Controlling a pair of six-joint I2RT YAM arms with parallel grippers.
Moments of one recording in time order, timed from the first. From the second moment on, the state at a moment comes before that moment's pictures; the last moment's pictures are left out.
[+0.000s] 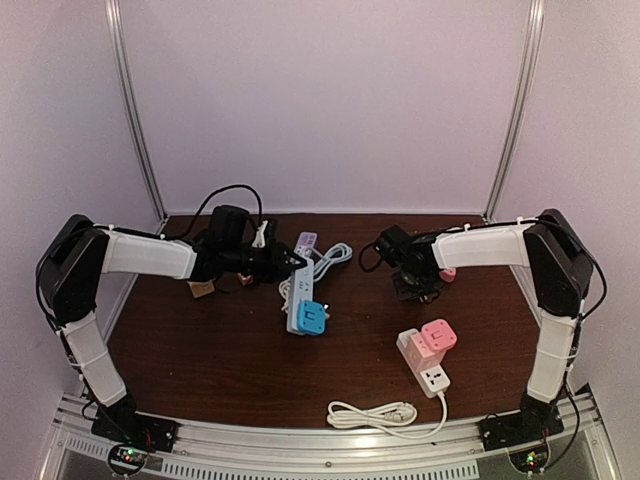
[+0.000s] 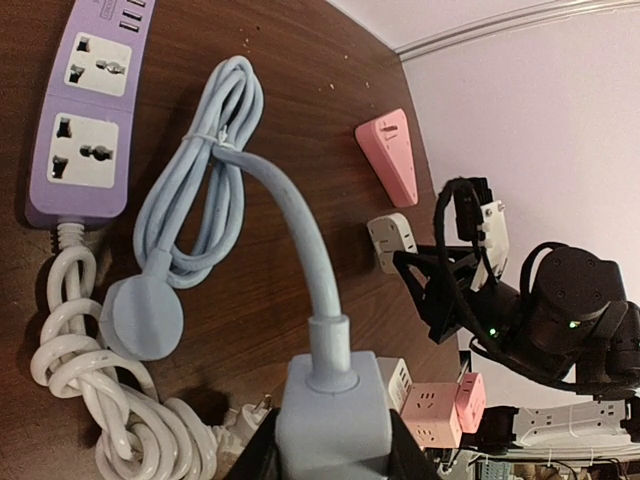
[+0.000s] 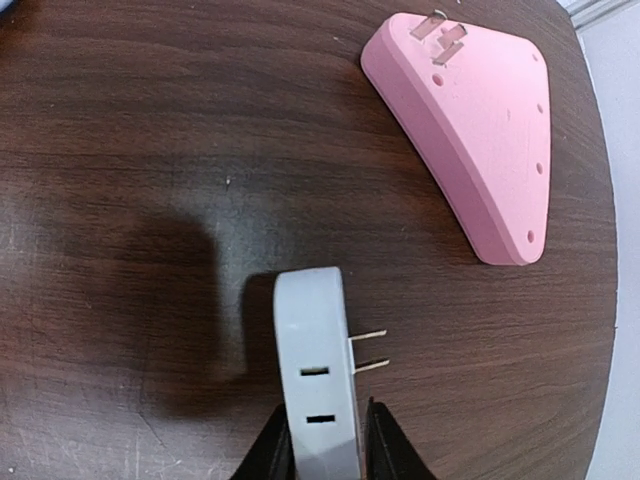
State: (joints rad) left arm -0.59 1.79 1.06 0.21 0.54 -0.87; right arm 0.67 1.92 1.29 -0.65 0.58 0.44
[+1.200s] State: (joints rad) left arm -0.56 1.69 1.05 0.41 0.56 -0.92; right arm 0.77 1.48 1.10 -0.11 -0.24 0.54
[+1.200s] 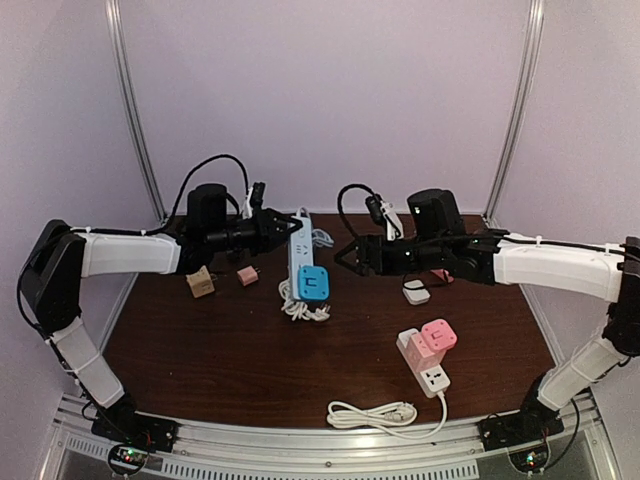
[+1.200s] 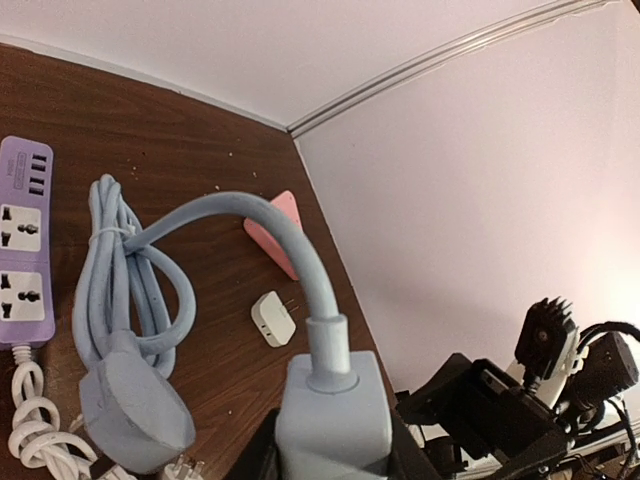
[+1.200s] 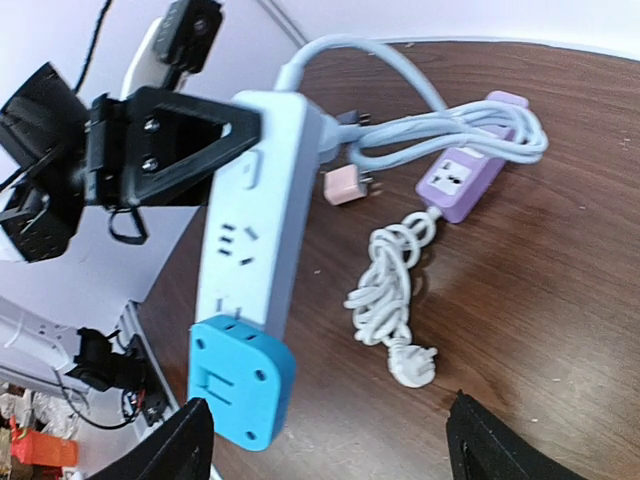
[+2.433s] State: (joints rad) left arm -0.55 1.69 1.01 0.73 0.57 -1.02; right arm 0.81 1.54 1.04 0.27 -0.54 0.79
